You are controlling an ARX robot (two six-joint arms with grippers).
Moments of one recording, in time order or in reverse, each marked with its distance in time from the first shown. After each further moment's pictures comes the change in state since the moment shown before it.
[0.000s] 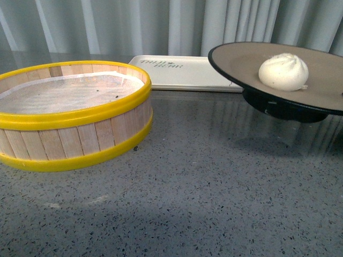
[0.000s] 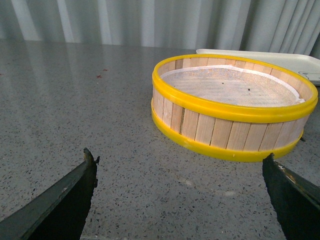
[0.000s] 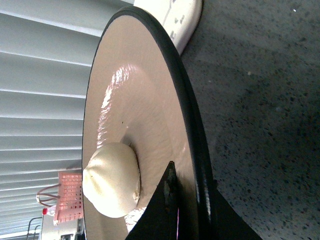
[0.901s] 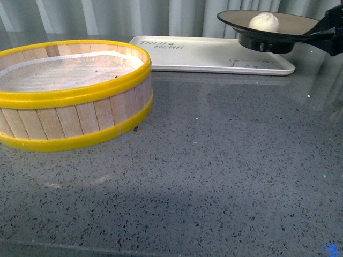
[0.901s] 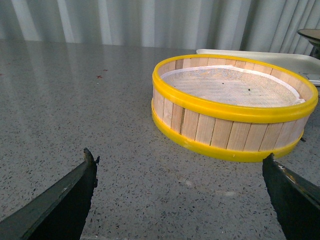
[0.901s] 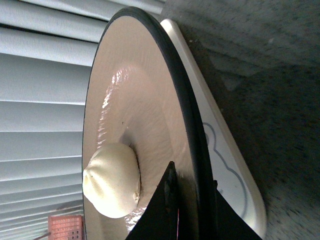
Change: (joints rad) left arm 0.000 0.000 0.000 0.000 0.000 0.000; right arm -0.033 0.741 0.999 -0.297 -0.014 -0.029
